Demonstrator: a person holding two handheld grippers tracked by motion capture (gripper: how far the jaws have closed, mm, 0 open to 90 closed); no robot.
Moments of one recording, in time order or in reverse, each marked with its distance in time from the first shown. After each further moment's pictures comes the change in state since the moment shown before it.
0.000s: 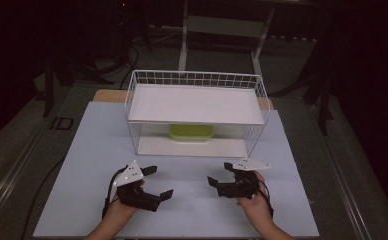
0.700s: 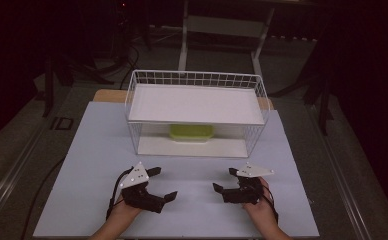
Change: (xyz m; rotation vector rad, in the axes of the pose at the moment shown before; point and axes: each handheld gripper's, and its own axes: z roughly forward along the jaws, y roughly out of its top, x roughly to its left) left arm -0.003 -0.004 0.010 0.015 0.001 0.017; right arm -0.011 -0.024 -0.002 0.024 -0.009 -0.029
